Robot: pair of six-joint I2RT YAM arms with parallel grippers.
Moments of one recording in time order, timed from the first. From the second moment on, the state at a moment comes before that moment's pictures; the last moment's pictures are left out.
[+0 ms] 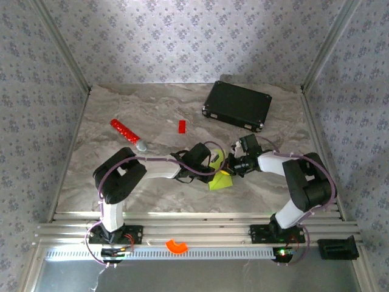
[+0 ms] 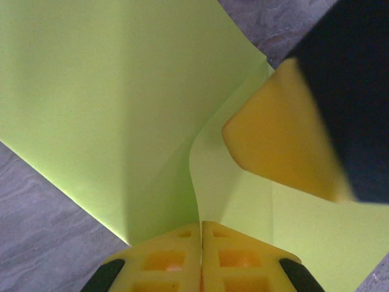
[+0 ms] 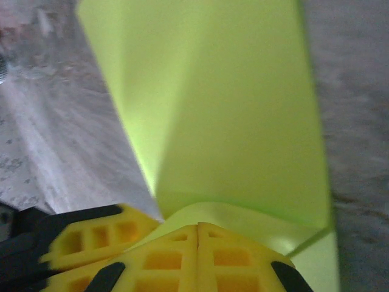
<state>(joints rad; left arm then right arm) -0.94 1.88 1.02 -0.09 0.22 -0.41 0.34 1.61 0.66 -0.14 -0.64 0.72</state>
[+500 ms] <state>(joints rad) -0.93 1.79 1.03 -0.21 0.19 -0.49 0.33 1.64 0.64 -0.10 -0.65 0.70</state>
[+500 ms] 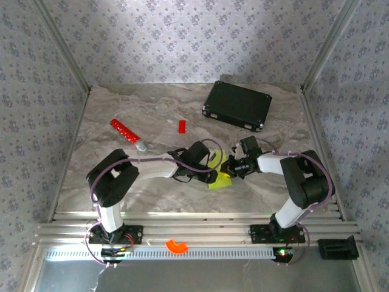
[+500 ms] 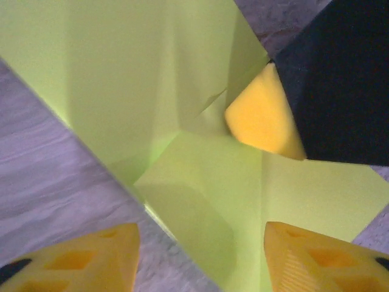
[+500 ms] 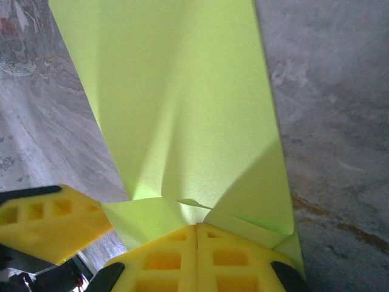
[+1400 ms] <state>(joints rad) -0.90 1.89 1.02 -0.05 0.55 -0.76 0.33 1.63 0.62 -0.07 -0.66 0.70</state>
